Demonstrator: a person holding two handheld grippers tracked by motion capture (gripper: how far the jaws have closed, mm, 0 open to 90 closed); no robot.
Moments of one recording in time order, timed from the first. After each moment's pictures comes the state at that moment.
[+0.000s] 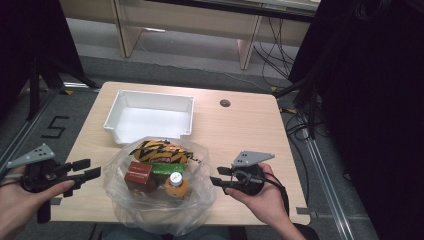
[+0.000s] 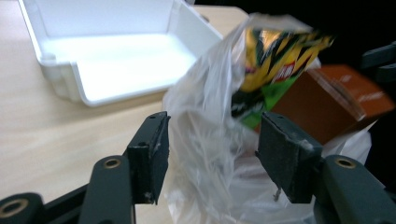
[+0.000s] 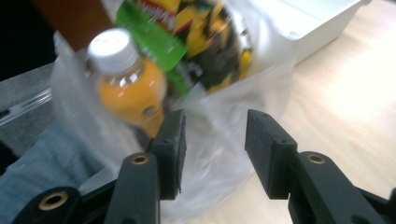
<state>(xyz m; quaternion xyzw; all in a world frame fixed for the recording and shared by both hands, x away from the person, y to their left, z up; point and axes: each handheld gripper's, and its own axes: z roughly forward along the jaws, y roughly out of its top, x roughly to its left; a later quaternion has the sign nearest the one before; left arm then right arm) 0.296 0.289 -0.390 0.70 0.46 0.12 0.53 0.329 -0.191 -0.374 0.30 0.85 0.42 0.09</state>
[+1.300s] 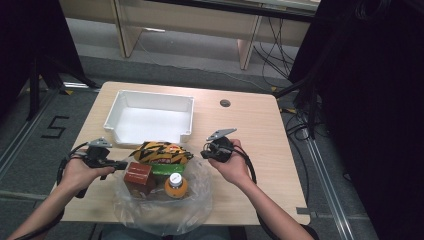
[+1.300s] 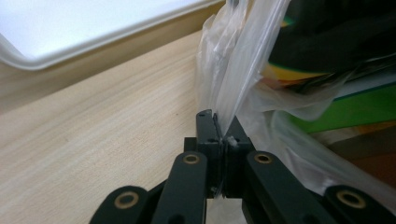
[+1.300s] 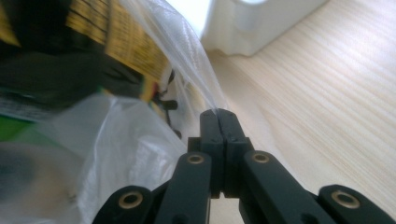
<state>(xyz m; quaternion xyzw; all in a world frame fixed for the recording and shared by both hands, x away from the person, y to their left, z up) 0.398 0.242 -0.481 0.81 0.44 0.06 0.38 0.445 -0.145 -0.446 0.32 0.88 0.34 0.10</state>
